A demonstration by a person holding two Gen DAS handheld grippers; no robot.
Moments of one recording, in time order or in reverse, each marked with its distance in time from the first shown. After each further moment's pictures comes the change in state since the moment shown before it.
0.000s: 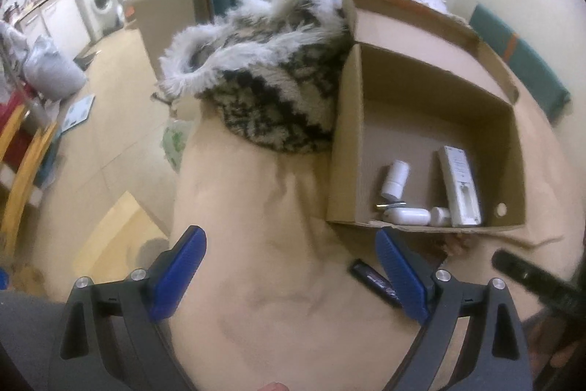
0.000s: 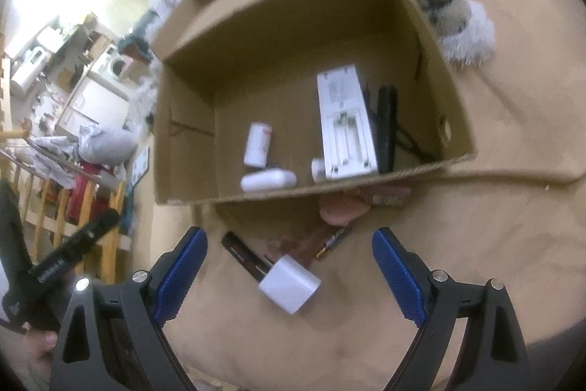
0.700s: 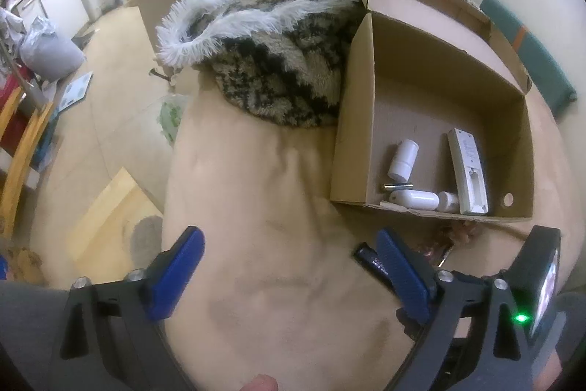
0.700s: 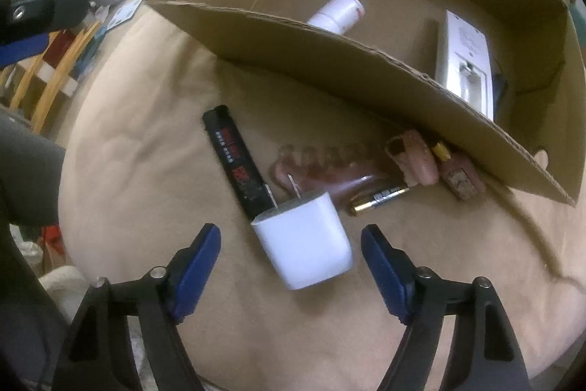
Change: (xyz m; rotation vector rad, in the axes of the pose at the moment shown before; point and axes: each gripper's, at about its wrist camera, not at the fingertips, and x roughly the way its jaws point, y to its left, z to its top) left arm 0.017 -0.001 -0.006 -0.019 0.088 -0.013; right arm 0.094 0.071 -0.052 -0.532 0.283 -0.252
